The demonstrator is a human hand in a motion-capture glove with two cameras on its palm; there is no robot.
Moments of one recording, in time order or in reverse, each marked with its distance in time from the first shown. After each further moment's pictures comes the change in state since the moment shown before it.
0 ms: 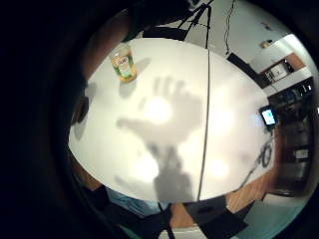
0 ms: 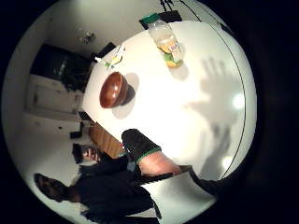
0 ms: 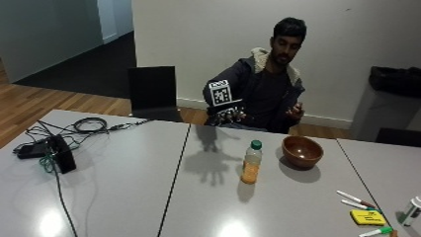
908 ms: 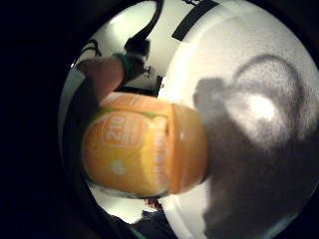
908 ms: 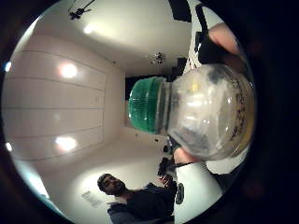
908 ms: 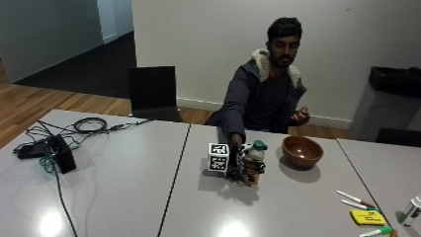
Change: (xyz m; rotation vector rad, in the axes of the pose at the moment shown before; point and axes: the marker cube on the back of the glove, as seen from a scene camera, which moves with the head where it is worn) arm -0.016 -0.154 0.147 0.022 -1.226 0.146
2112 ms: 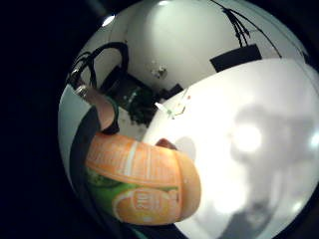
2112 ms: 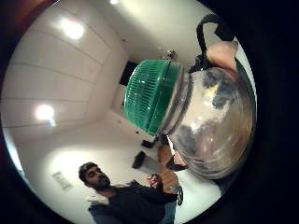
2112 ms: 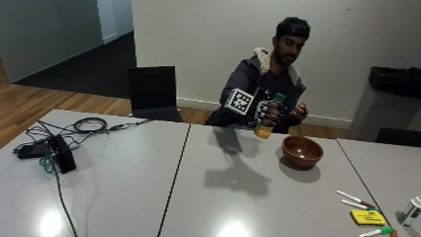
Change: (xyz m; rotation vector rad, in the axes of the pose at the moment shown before) arm -0.187 0.083 0.066 0.211 0.331 -0.306
